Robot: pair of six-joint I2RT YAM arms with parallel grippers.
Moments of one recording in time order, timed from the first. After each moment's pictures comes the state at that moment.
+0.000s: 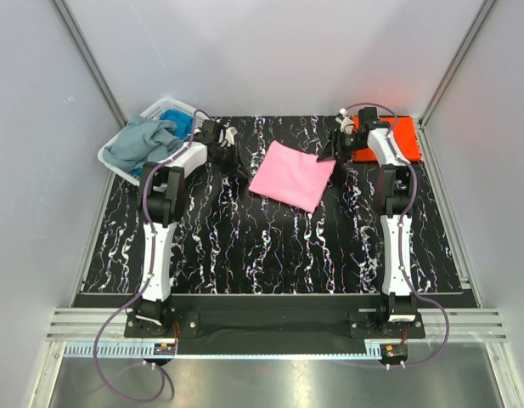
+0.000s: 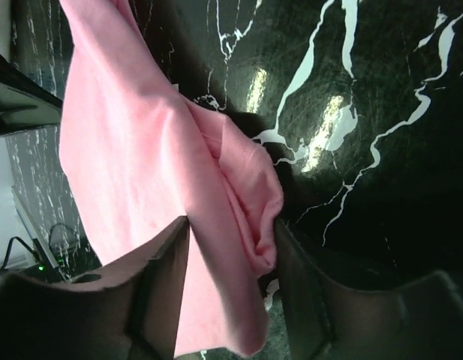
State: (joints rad) left arm -0.22 2.40 1.89 -0.52 0.60 -0.41; right arm 0.01 2.67 2.39 -0.83 -0.81 0.05
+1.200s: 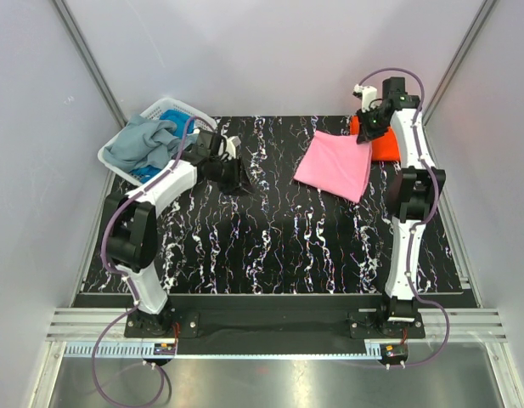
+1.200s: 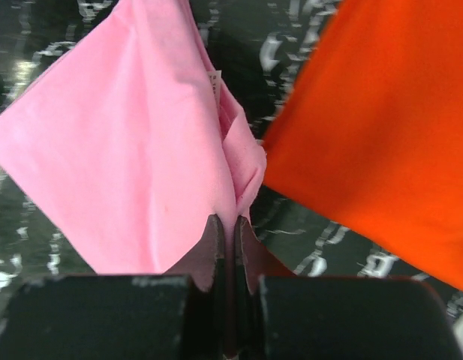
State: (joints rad) left arm -0.33 1.79 1.36 -0.53 0.54 -0.45; right arm -0.04 2.42 2.46 -1.04 -0.35 -0.40
